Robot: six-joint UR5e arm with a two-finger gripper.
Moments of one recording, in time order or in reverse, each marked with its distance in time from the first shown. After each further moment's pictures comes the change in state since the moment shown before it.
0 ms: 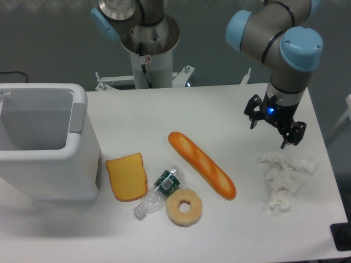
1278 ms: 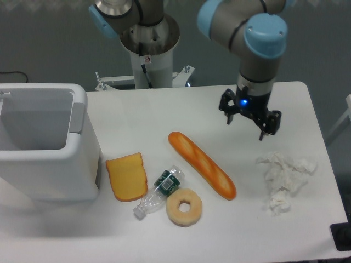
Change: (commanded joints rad) arm -0.161 0.245 -0.152 0.015 0.008 -0.411
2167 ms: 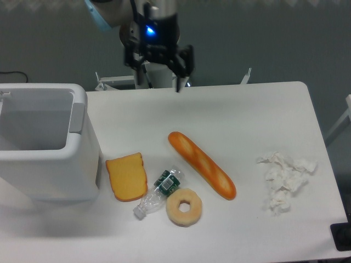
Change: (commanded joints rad) arm -0.278 0.336 -0.109 -0.018 -0.163 -0.566
